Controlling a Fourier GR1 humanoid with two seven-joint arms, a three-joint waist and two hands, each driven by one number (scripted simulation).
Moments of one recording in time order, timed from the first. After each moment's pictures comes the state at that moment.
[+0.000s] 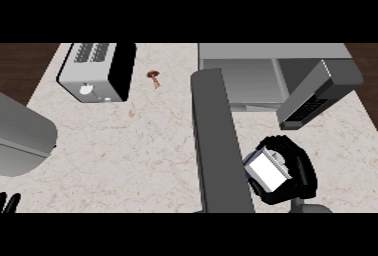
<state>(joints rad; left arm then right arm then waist) 0.69 0.04 0.12 -2.14 0.21 -0.26 -0.37 -0.01 -0.01 0.00 -1.34 -0.14 0.24 -0.47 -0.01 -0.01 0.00</state>
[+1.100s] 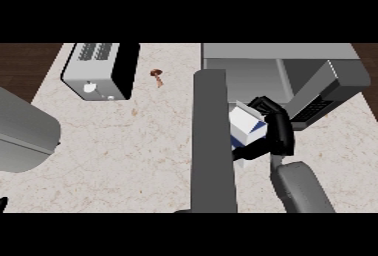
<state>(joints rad) 0.67 0.04 0.23 -2.10 0.26 -0.35 -0.35 -0.31 -0.06 0.11 -1.22 -0.07 -0.25 -0.33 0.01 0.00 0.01</state>
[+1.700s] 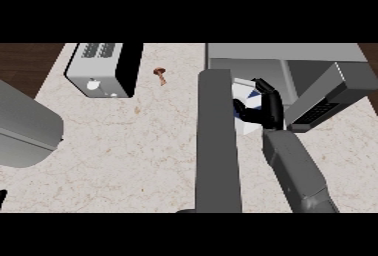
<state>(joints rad) 0.60 0.07 0.29 -2.04 0.28 -0.38 -0.33 -0.66 -0.05 -0.09 -0.61 -0.11 -0.23 -0.60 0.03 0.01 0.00</state>
